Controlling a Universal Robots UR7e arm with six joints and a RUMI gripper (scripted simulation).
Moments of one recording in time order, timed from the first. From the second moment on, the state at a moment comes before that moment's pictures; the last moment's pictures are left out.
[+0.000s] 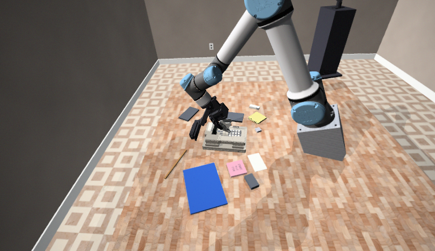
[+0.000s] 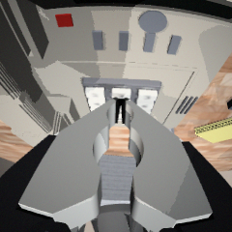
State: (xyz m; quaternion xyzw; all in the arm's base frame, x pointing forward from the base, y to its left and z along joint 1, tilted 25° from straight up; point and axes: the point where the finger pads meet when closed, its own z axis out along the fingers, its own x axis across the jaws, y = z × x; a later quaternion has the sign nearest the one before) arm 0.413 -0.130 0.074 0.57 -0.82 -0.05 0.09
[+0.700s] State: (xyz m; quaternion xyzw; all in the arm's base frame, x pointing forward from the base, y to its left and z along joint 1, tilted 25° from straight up) arm 0.413 -0.131 0.072 0.57 -0.82 -0.05 0.09
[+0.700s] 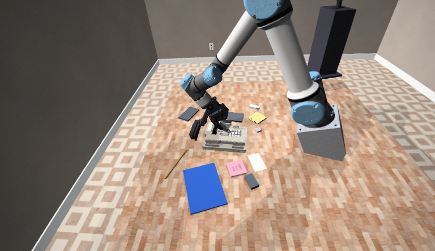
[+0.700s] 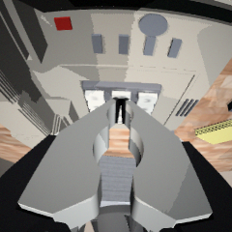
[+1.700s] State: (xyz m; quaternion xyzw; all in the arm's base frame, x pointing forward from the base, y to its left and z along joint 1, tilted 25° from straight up) arm 0.409 -0.128 0.083 0.57 -0.82 -0.05 0.09
